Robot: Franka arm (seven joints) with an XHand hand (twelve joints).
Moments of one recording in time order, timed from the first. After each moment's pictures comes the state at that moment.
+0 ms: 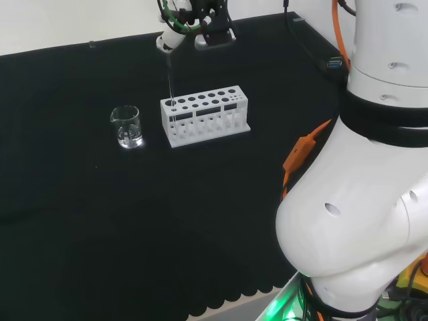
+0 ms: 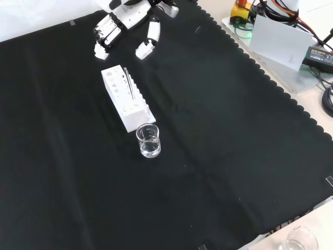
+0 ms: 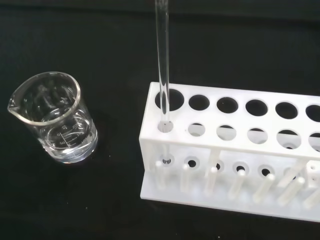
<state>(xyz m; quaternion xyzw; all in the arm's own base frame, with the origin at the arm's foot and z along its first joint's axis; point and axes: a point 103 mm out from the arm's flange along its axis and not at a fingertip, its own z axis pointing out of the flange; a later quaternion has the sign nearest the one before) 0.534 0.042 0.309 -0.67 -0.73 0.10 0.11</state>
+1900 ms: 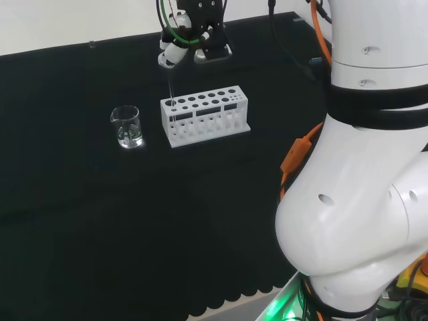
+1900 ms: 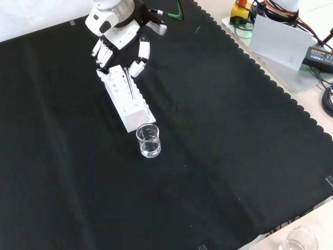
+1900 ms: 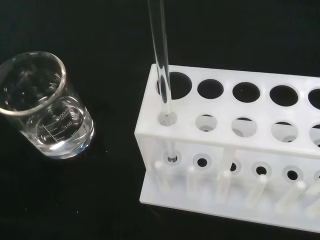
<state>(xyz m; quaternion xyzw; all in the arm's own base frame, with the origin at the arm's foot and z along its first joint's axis) 0.567 0.038 0.257 -0.65 -0.74 0.10 0.13</state>
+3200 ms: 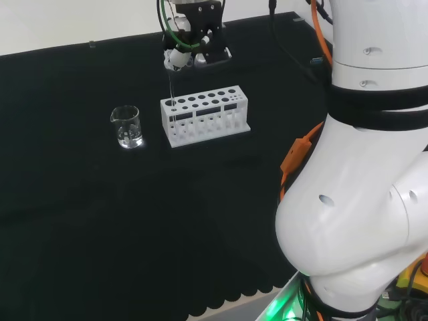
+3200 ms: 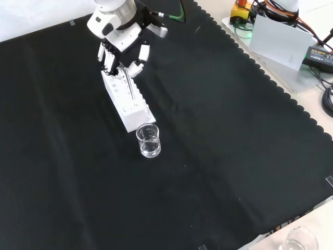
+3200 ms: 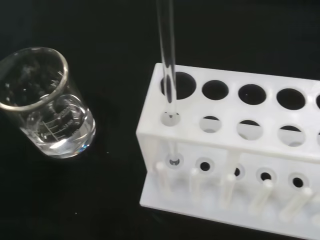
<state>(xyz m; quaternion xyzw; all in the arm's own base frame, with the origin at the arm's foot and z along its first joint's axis) 0.567 0.041 0.251 -0.64 -0.75 0.10 0.12</state>
